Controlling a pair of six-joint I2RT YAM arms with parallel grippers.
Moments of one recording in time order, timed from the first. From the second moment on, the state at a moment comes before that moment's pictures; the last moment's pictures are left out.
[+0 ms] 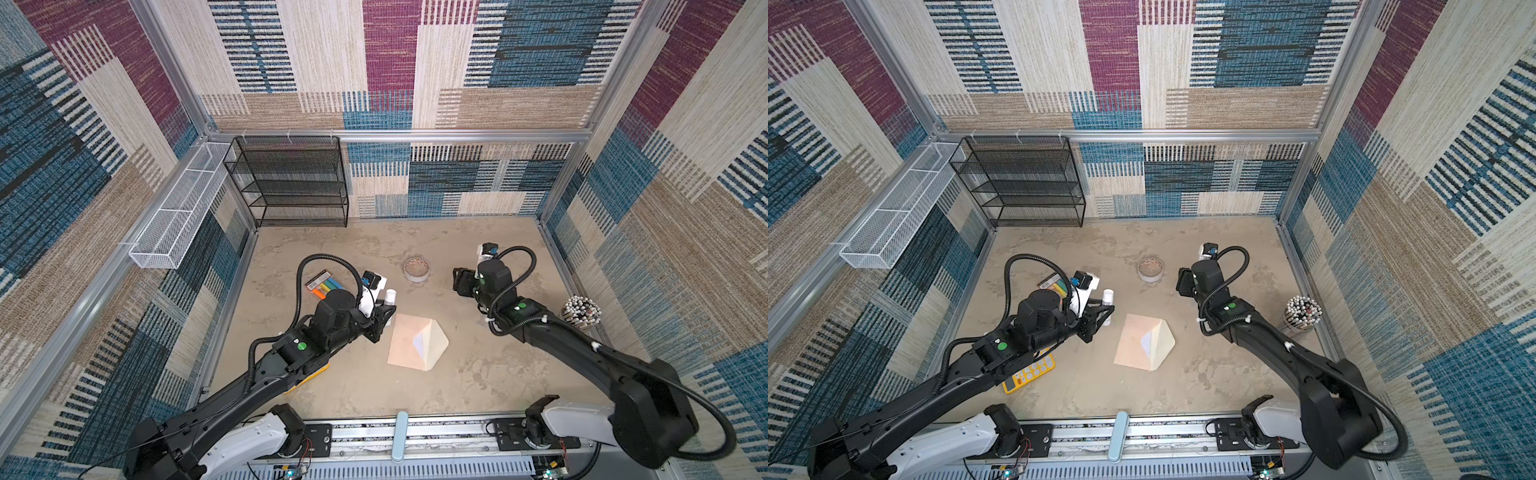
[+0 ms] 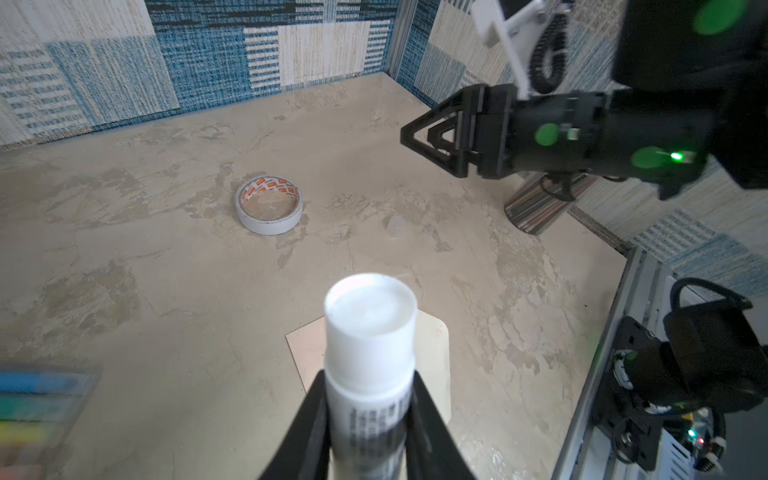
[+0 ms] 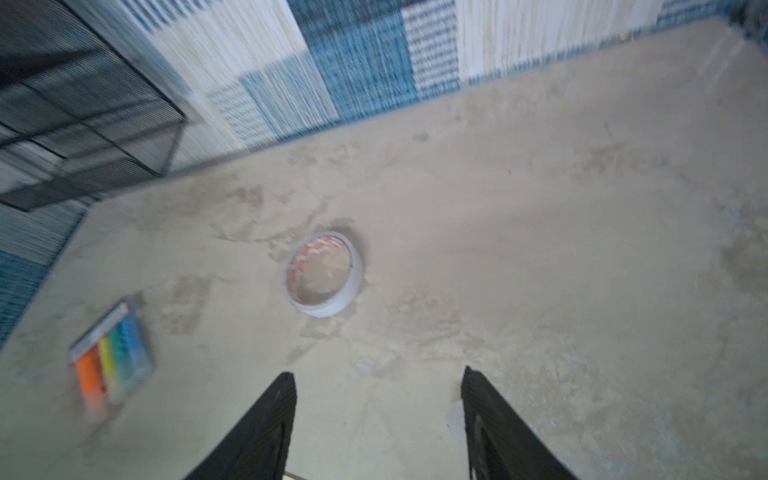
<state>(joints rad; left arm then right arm) -0.76 0.97 0.76 -0.16 0.04 -0.21 0.51 1.16 0.74 0.00 0.22 0.45</state>
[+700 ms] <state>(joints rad) -0.76 1.12 0.75 0.31 -0.02 -0.40 0.97 1.20 0.43 0.78 0.20 0.10</state>
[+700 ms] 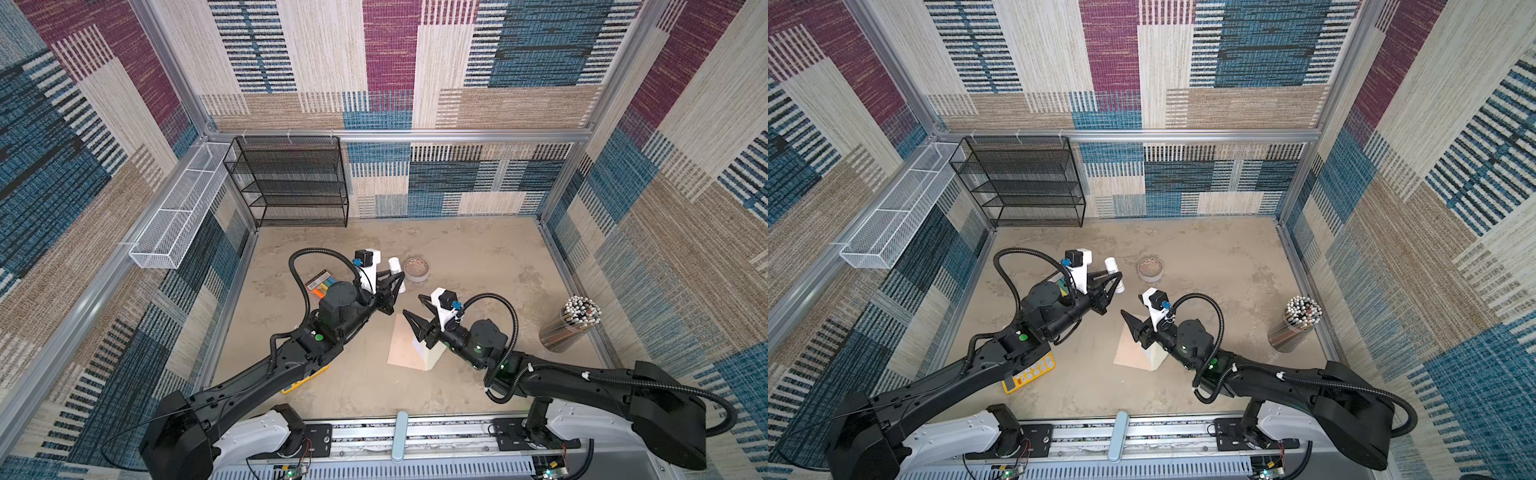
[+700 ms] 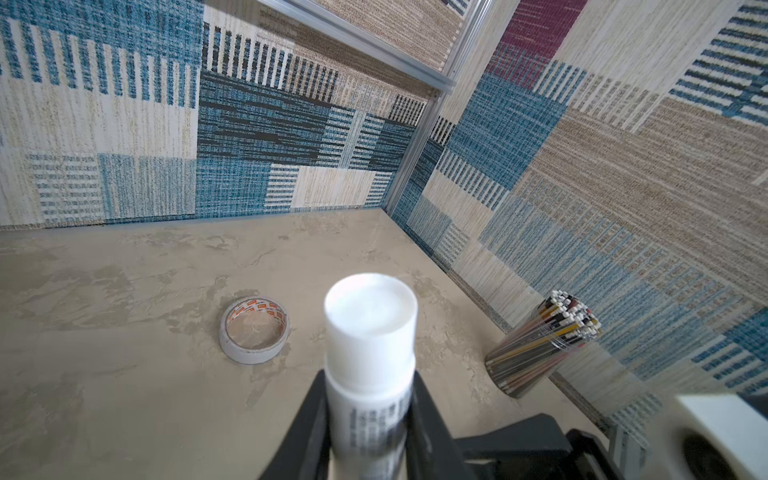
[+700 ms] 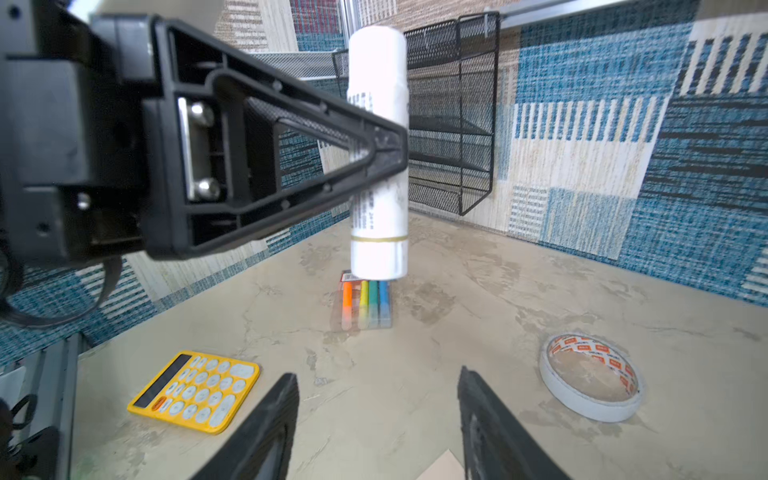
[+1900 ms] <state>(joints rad) -0.76 1.16 0.76 0.33 0.06 -0.49 0.98 1.33 0.58 0.74 0.27 -0.01</state>
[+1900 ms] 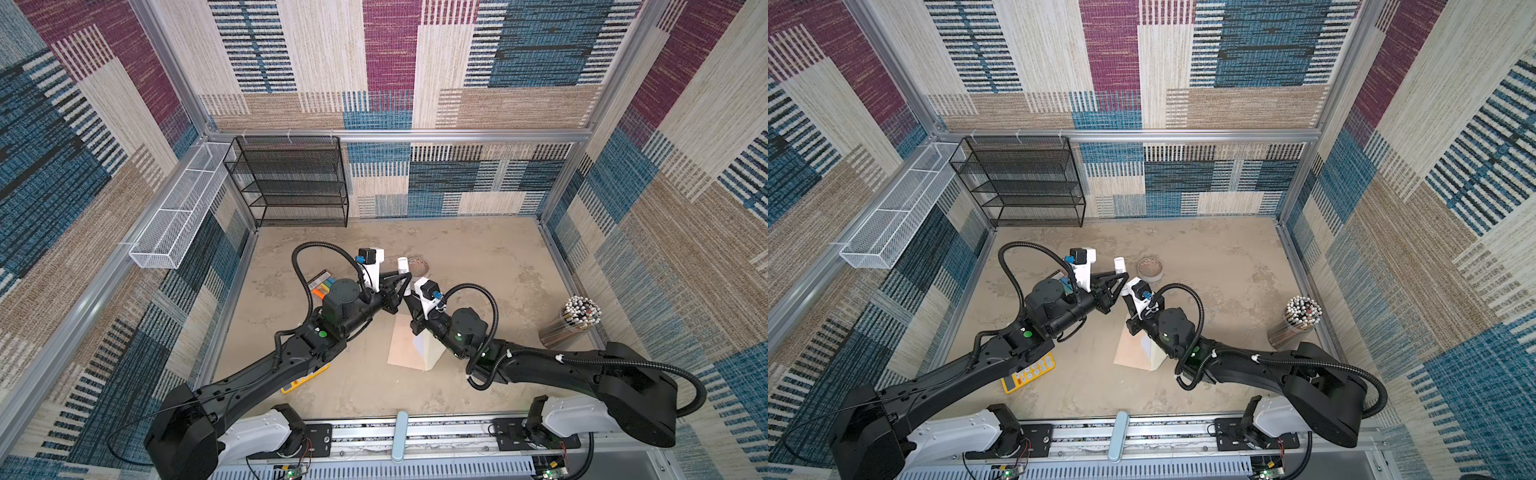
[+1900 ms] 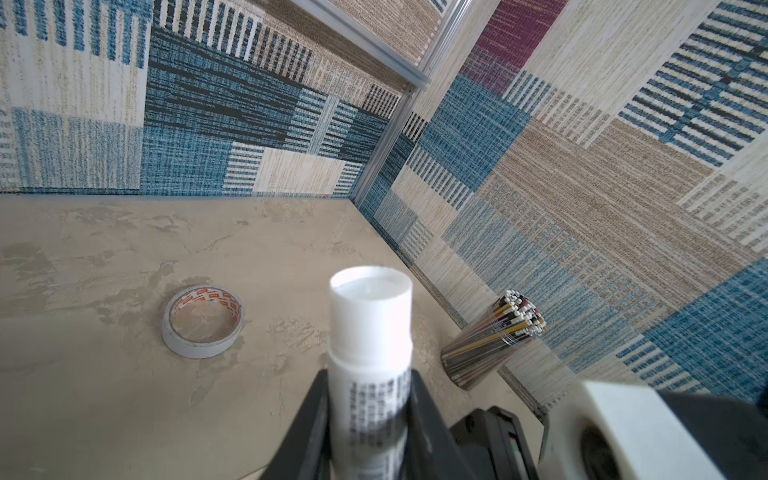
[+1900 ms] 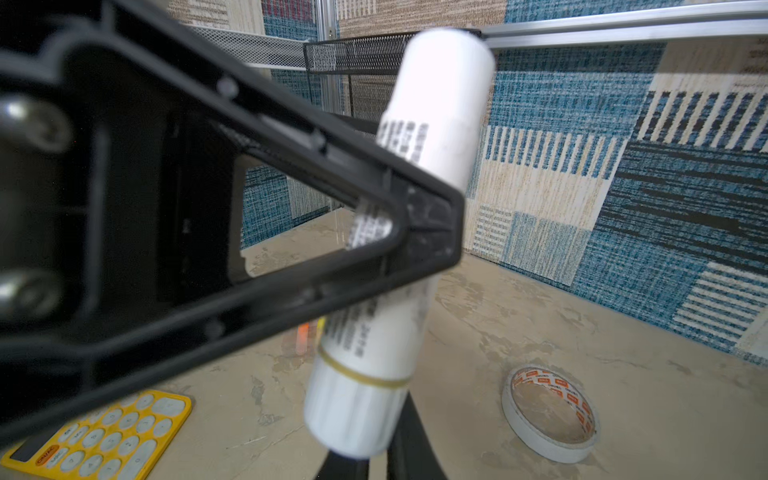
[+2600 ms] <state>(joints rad) -0.76 1.17 0.75 0.33 0.09 -0.49 0.98 1.29 0.60 0.67 0.26 0.04</state>
